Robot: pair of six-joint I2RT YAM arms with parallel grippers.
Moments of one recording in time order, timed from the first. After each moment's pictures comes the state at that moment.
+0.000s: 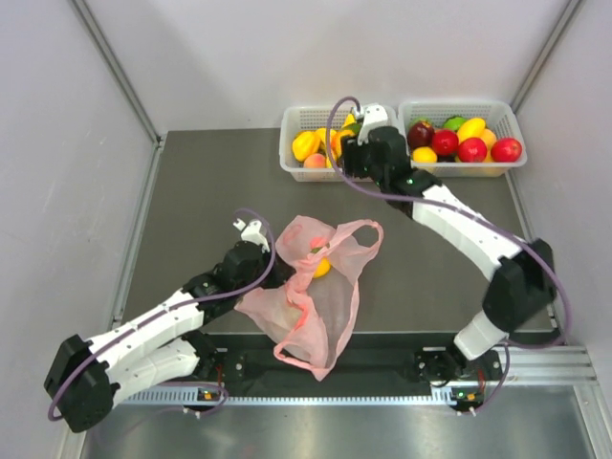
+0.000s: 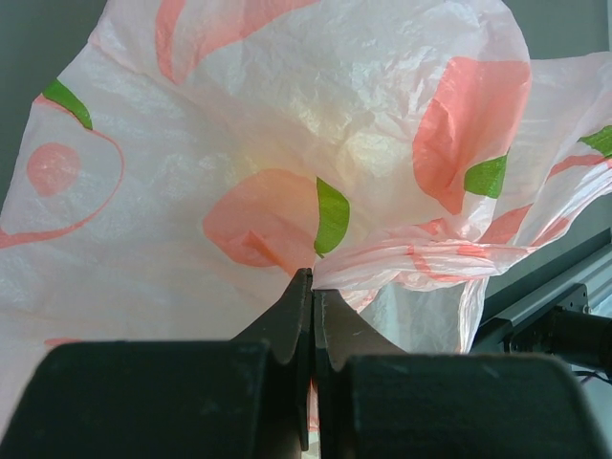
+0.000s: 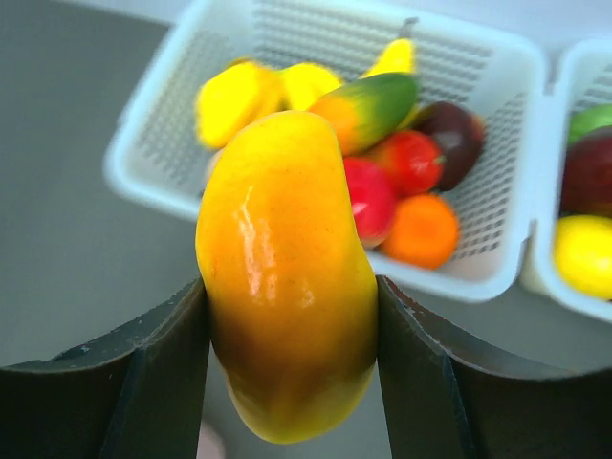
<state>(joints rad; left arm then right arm) -0.75 0.91 0.49 -0.14 -0.06 -0.79 0.60 1.54 1.36 -0.16 0.22 0.08</state>
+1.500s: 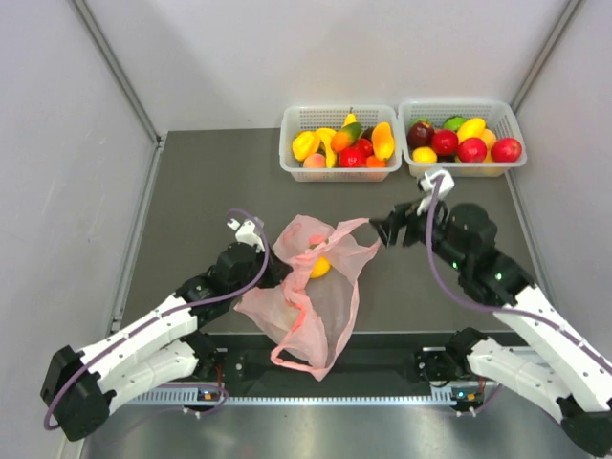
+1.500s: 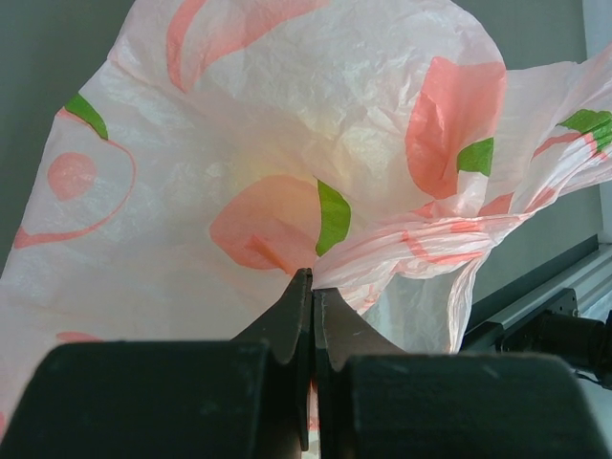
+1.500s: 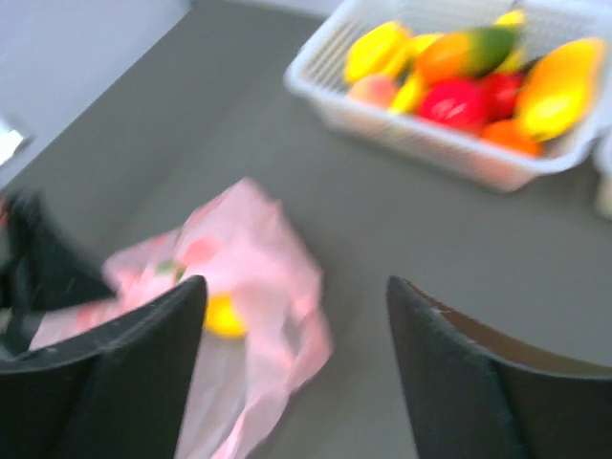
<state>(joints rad) -0.75 0.84 0.49 -0.16 -0.07 -0.78 0.59 0.85 0.93 -0.25 0.03 0.17</state>
